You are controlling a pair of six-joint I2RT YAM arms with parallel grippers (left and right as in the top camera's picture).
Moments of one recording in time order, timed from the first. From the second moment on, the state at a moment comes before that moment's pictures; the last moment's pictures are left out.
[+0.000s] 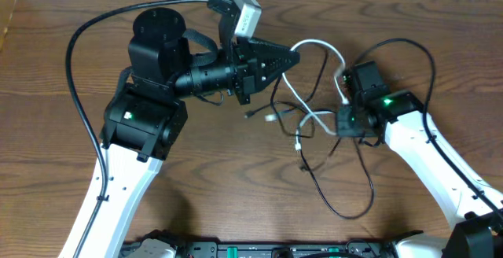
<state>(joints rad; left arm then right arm) -0.36 1.28 1.42 -0.34 0.94 -0.39 0.33 1.49 1.05 -0.86 0.12 0.38</state>
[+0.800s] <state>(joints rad) -0.12 1.28 1.42 -0.56 0.85 -0.36 0.08 1.49 1.05 -0.74 -0.04 0.36</state>
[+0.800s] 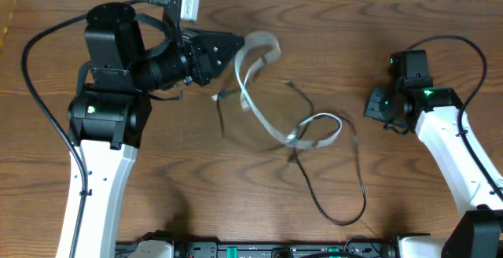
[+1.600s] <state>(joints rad) -0.31 1.47 1.42 -1.08 0.44 -0.23 0.08 1.49 1.05 -0.92 -0.40 0.13</state>
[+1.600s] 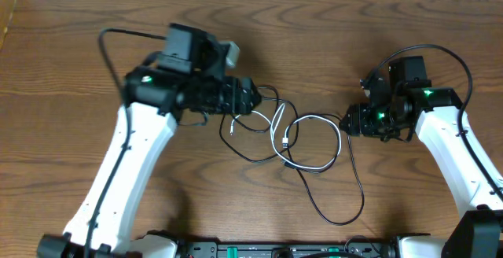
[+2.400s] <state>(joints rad) -0.55 1.82 1.42 -1.04 0.33 -0.22 0.17 1.49 0.75 -0.53 -0.37 0.09</state>
